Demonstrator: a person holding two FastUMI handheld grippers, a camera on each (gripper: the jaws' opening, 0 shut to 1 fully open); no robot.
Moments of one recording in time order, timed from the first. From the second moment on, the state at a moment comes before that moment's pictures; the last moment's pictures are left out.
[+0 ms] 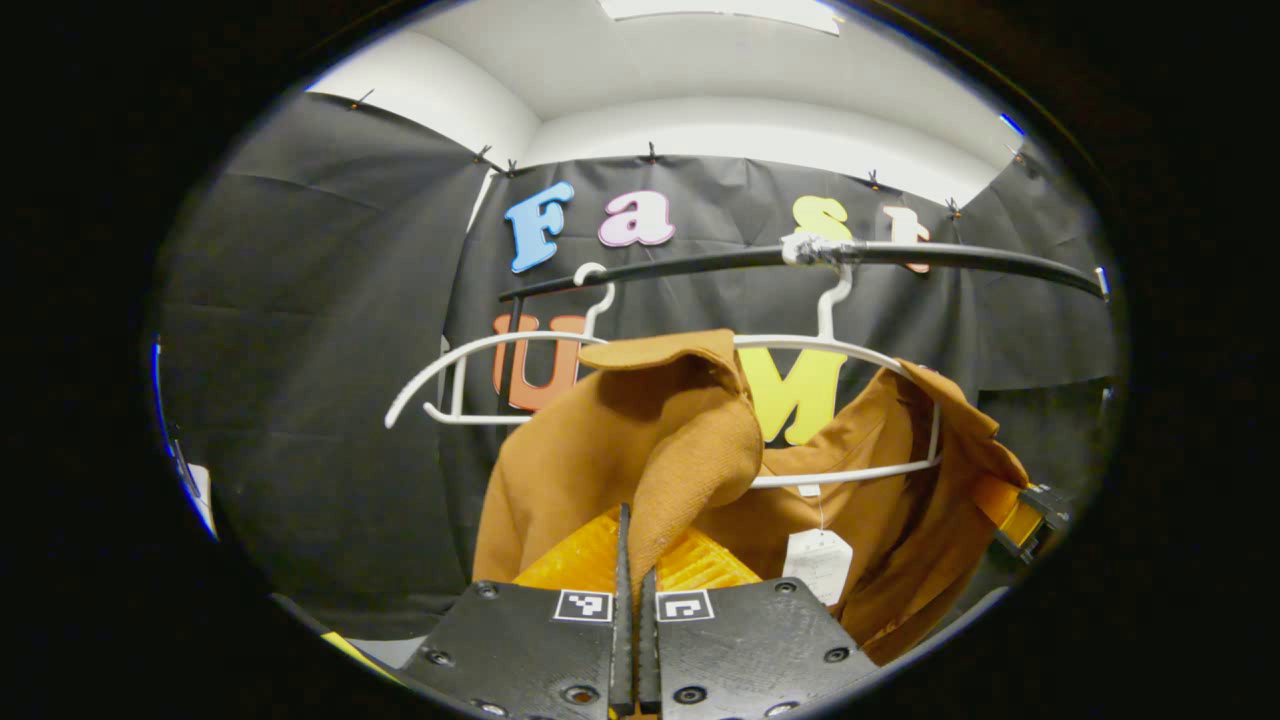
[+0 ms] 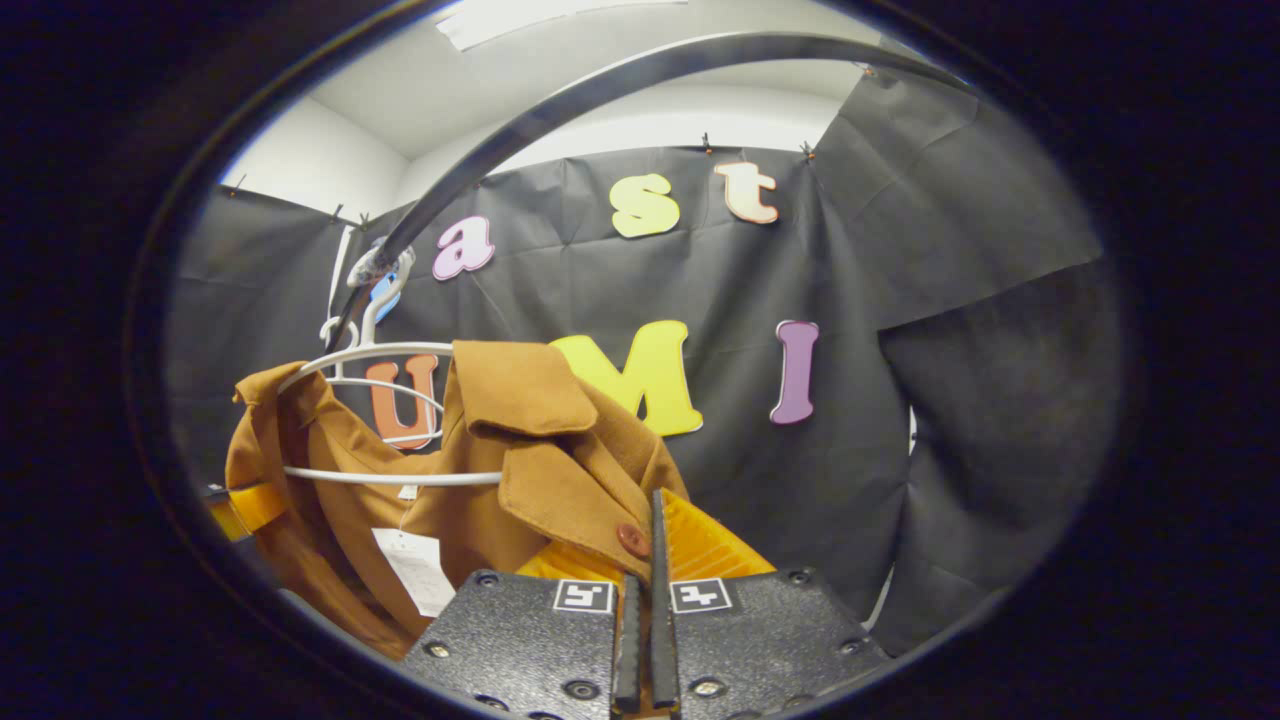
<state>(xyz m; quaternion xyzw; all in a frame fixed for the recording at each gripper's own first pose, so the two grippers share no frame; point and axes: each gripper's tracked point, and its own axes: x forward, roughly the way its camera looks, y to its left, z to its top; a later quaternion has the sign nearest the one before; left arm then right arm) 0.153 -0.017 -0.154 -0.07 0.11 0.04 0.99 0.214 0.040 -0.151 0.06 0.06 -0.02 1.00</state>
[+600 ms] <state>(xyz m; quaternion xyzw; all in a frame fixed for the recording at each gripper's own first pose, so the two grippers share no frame) 0.149 0.044 -0.107 -0.11 0.08 0.07 0.99 0.232 0.011 -0.140 0.21 0.05 -0.03 0.98</state>
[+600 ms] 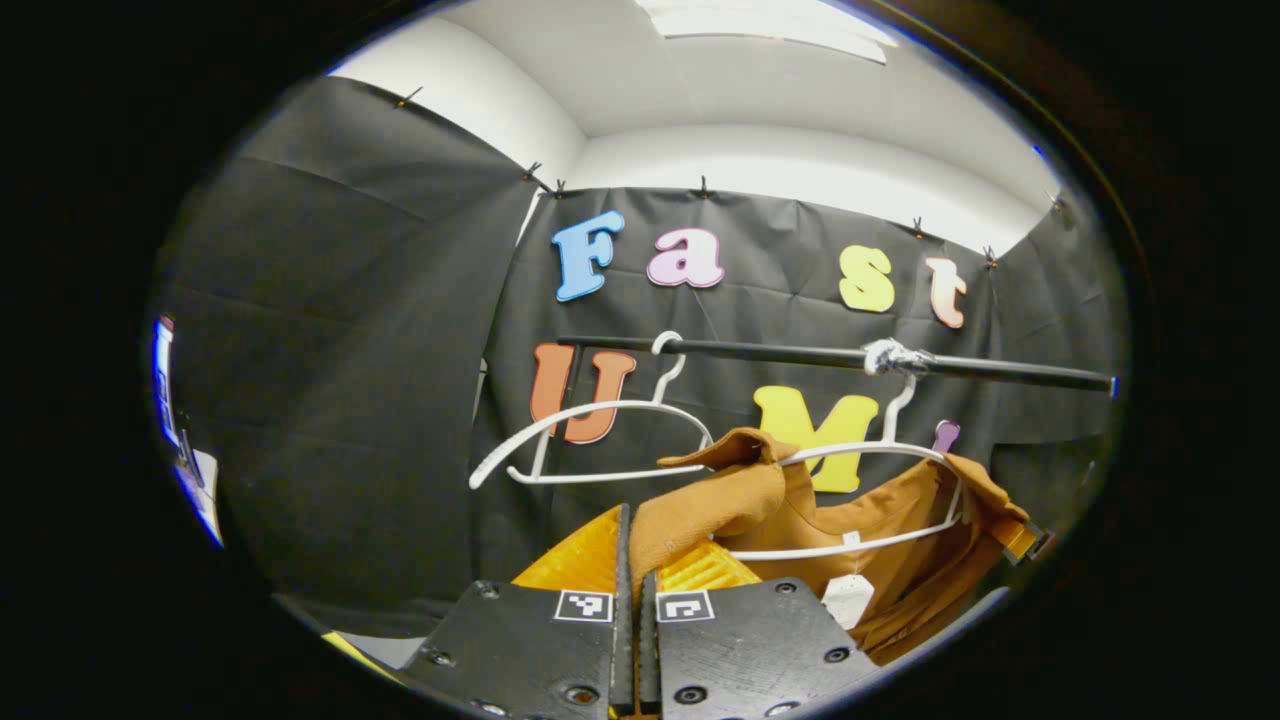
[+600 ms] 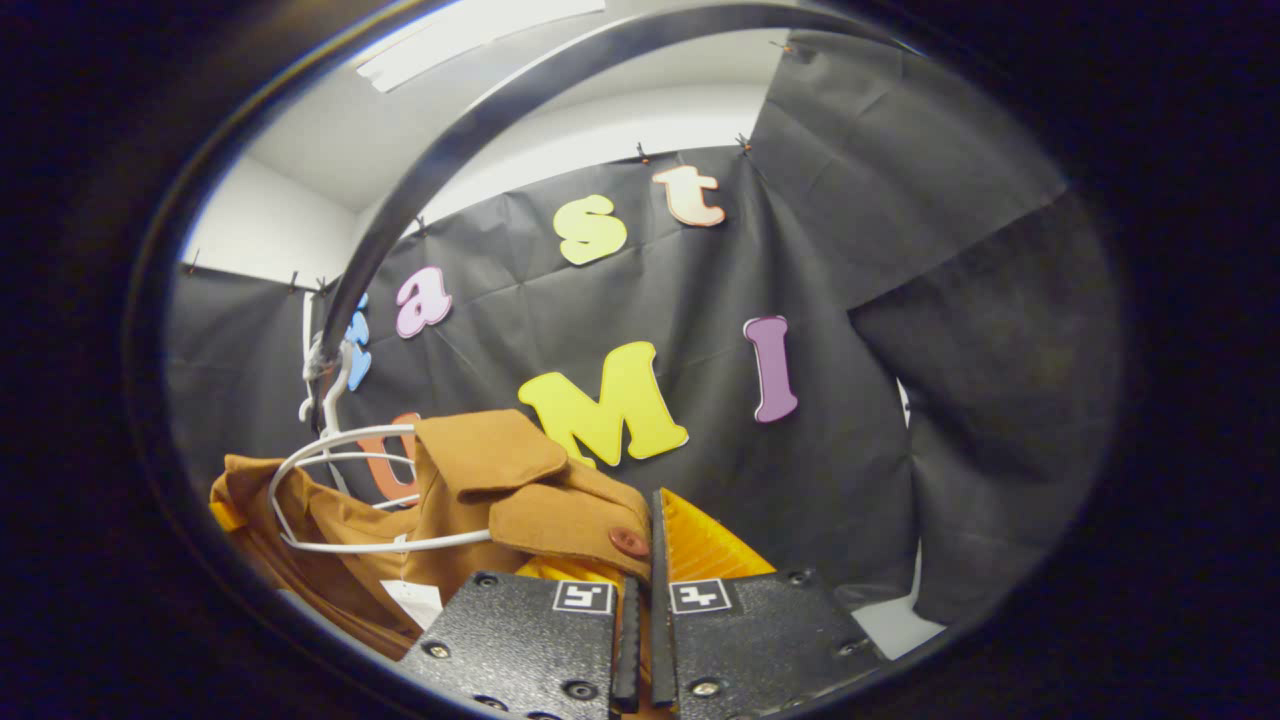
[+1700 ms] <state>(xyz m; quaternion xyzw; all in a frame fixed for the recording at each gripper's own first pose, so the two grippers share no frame) 0.205 0.095 -0.148 -0.20 0.13 -0.03 0.97 0.351 -0.023 -0.176 0.43 0.16 0.05 0.88</state>
